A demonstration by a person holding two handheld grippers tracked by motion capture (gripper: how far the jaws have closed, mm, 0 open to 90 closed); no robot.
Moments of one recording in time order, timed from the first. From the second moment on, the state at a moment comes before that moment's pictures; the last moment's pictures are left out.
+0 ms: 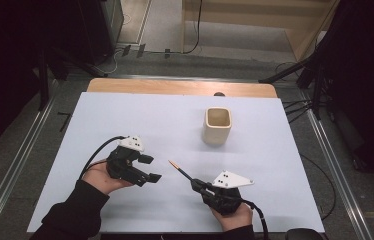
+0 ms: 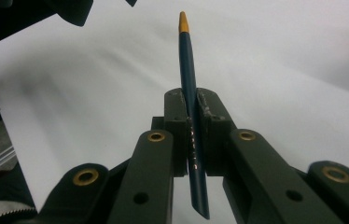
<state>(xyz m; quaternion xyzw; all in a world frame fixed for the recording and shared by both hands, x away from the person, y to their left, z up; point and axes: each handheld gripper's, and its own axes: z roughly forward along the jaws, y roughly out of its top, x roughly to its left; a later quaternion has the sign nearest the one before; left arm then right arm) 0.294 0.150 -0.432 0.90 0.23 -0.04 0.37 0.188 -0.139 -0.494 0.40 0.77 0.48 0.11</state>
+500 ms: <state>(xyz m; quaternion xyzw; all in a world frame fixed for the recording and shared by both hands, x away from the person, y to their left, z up) 0.293 0.149 -0.435 0.88 0.25 -0.04 0.40 0.183 -0.125 -0.495 0.43 0.72 0.52 0.16</state>
